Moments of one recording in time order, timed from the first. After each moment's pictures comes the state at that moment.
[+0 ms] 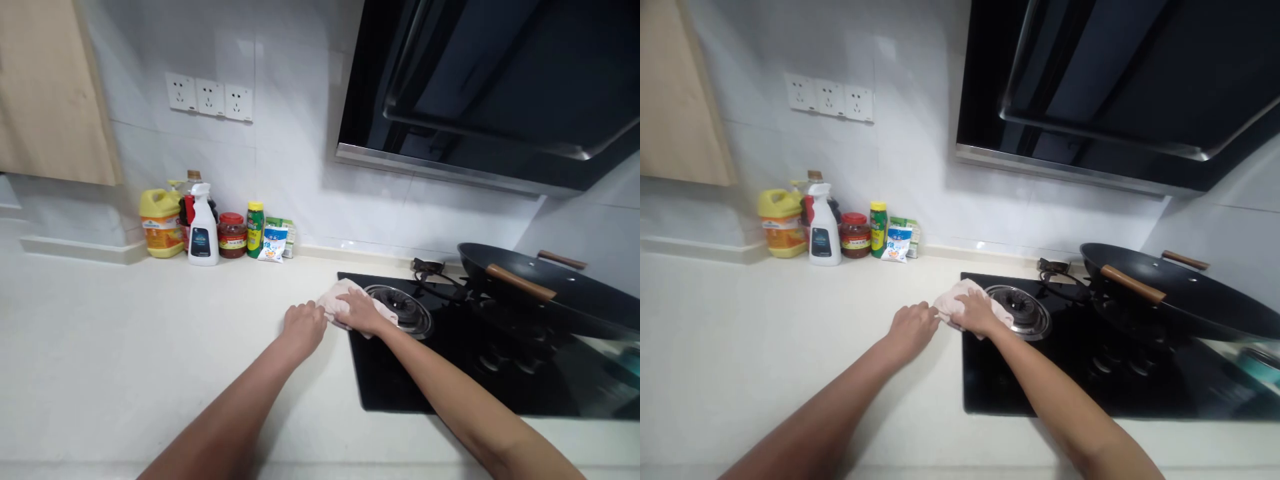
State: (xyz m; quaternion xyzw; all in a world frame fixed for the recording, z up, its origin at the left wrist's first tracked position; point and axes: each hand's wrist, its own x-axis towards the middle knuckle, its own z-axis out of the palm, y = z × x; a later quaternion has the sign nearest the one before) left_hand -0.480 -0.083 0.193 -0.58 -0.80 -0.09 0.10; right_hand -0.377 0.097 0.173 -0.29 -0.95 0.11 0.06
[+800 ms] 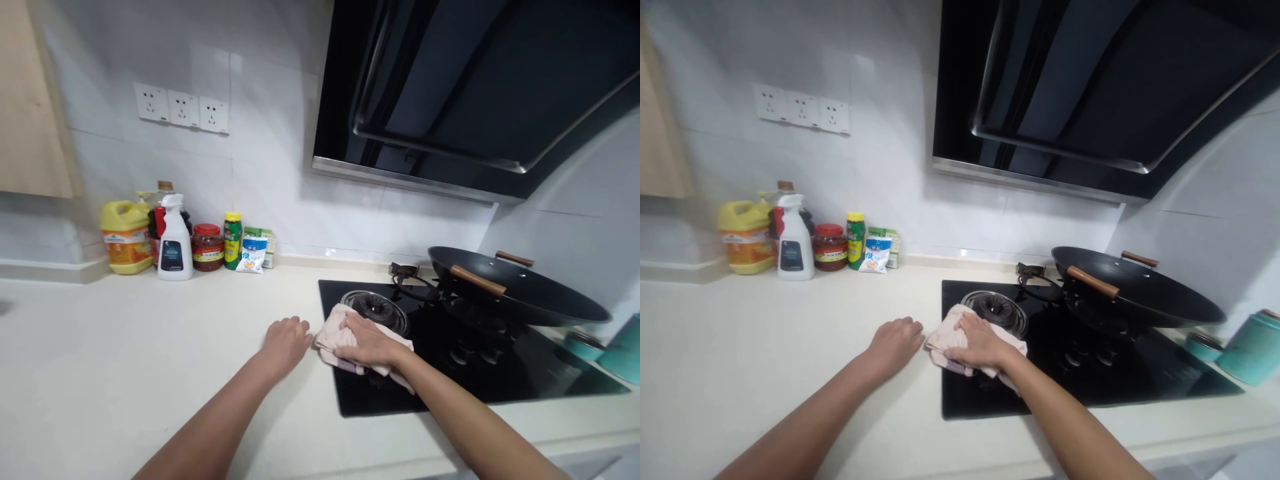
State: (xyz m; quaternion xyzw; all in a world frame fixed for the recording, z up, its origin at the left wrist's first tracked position) left_hand -0.476 -0.080 0.190 -0.61 -0.78 -0.08 0.09; right_hand -0.292 0.067 0.198 -0.21 -0.96 0.15 0.08
